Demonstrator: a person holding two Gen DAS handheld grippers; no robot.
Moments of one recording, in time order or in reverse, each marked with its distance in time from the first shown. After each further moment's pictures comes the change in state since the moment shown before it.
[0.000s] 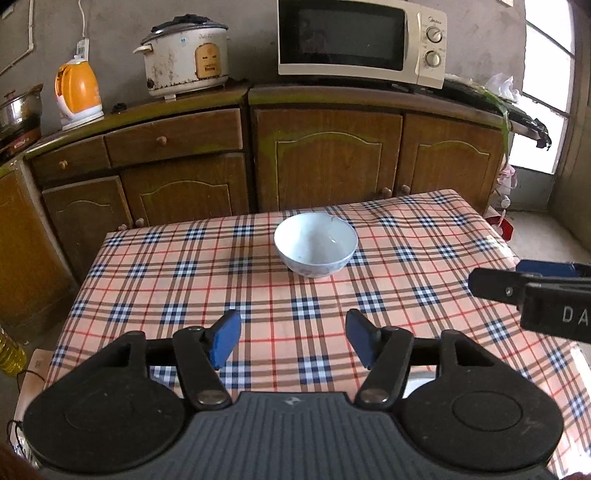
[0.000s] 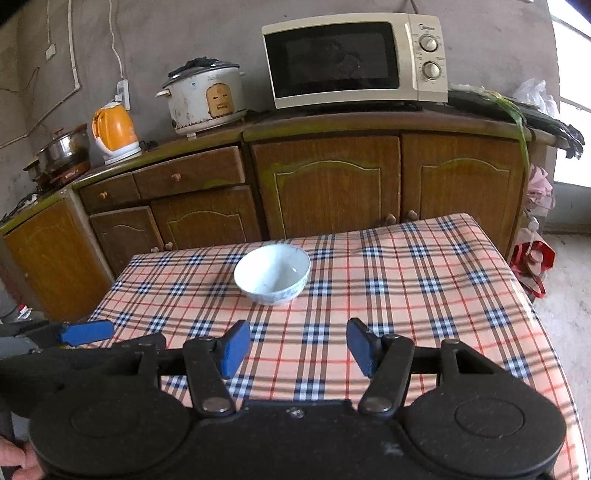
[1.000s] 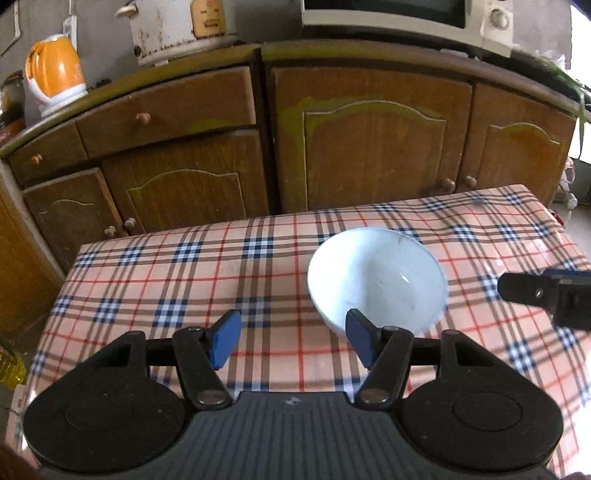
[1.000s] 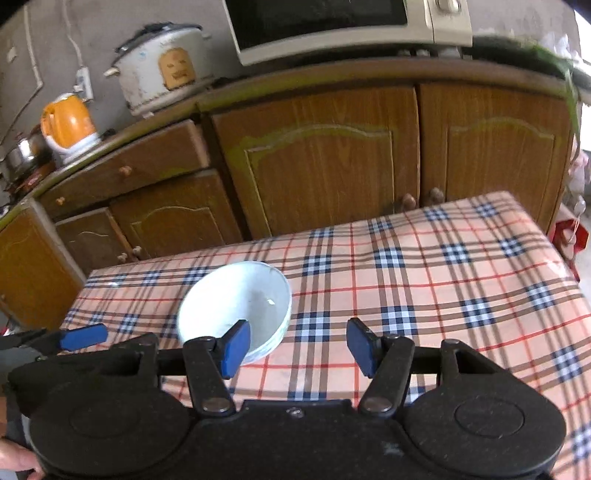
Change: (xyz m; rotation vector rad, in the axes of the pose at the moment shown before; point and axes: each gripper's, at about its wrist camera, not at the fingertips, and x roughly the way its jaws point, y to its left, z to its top) left arm 0.163 0.021 0.056 -0.003 0.080 0.079; right arm 0.191 -0.034 0.050 0.079 0.120 0.004
